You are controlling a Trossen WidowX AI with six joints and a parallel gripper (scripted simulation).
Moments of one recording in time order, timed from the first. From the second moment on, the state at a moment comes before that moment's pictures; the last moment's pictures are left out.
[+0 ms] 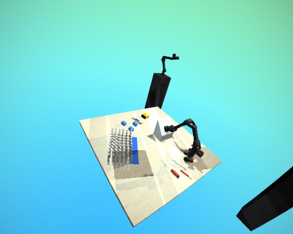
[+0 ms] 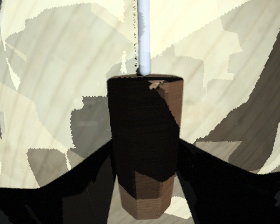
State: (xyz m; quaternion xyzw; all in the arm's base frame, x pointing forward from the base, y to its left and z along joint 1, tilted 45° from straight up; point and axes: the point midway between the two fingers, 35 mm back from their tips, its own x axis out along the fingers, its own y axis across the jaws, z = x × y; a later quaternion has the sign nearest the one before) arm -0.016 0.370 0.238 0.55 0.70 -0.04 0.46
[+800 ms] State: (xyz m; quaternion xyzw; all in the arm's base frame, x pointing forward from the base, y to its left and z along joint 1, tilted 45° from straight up) arm -0.015 0.310 0.259 0.55 0.71 -0.03 0.45
